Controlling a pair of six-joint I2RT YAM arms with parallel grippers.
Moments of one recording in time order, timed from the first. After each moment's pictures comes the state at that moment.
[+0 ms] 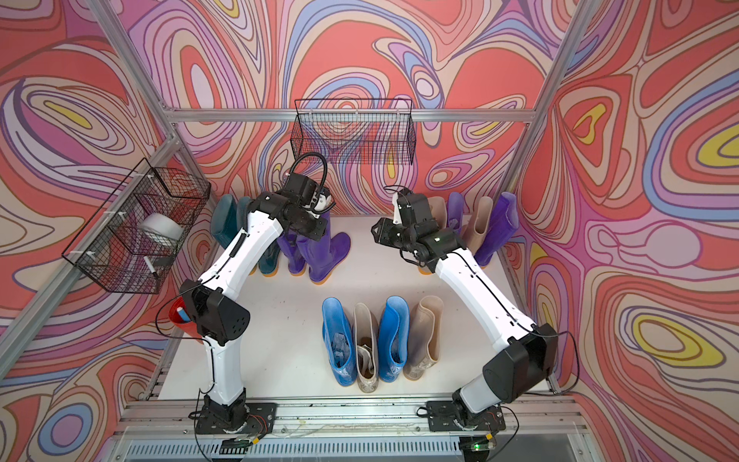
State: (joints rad) left arm -0.42 2.04 2.23 -1.17 -0.02 0.04; right arm 0.45 1.53 1.58 -0.62 -0.13 0.56
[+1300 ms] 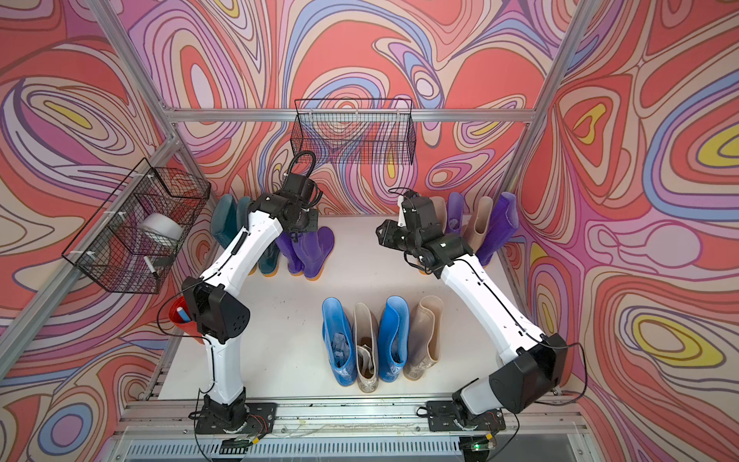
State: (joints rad) left arm -0.39 2.04 2.20 -1.09 -0.26 -0.32; right arm 0.45 1.47 1.53 -0.62 -0.09 0.56
